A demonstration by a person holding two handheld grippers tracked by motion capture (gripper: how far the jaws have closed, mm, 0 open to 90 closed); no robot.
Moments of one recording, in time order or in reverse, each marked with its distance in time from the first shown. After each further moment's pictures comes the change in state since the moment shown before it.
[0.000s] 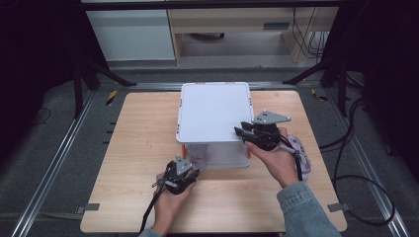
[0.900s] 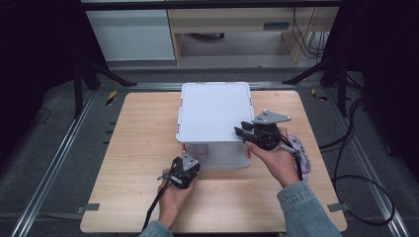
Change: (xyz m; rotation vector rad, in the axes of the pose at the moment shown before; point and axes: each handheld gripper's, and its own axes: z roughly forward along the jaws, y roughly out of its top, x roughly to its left) left arm -0.005 0.016 0.013 0.026 -0.002 0.051; right arm -0.001 0.000 0.000 -0.002 0.007 0.000
